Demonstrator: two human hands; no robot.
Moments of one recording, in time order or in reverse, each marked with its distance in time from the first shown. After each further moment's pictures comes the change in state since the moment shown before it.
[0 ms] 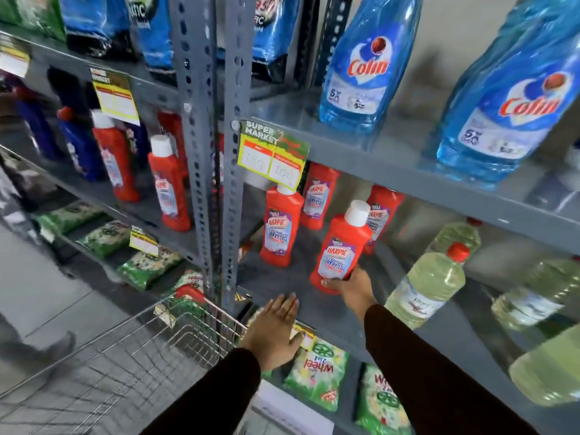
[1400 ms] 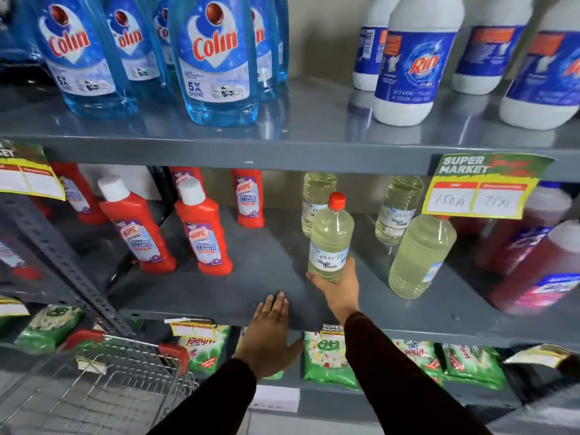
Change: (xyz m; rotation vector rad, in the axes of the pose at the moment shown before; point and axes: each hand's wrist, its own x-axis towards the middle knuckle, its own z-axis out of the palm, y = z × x) left_hand 0.042 0.188 0.046 0.032 -0.079 0.182; right_hand -0.059 0.110 -0.184 0.105 0.485 -0.026
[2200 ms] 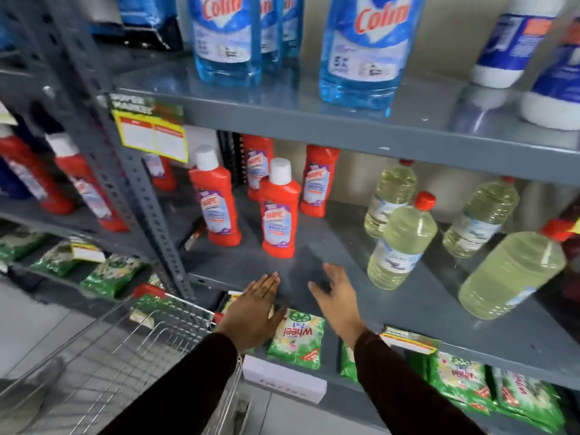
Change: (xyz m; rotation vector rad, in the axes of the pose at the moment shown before) left_hand -0.052 -0.131 -0.029 -0.064 0.111 -0.051; right_hand -0.077 -0.023 0.101 -0.127 -0.362 -0.071
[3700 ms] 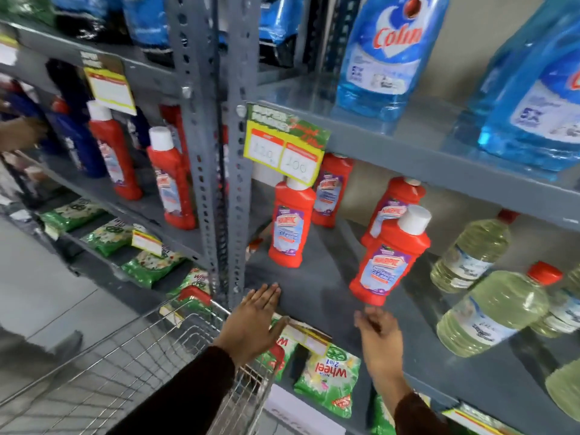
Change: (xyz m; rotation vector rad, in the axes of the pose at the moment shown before) left_hand -0.032 -0.106 -0.022 -0.028 0.074 -0.203; right_hand 0.007 -0.017 0.065 0.056 0.242 0.100
